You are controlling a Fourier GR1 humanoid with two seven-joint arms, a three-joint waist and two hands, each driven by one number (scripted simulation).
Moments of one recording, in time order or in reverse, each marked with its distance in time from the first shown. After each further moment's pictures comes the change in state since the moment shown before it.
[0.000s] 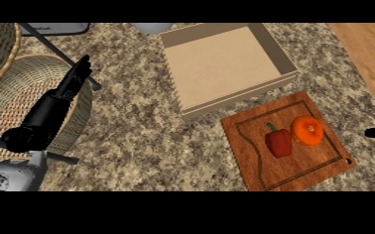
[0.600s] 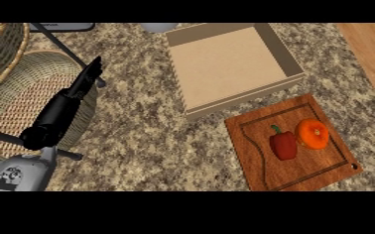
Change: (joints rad) left arm -0.030 -0.031 -0.017 0.066 -0.035 -0.041 -0.061; right arm 0.145 -0.166 0.038 -0.142 0.339 0.081 -0.151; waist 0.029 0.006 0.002
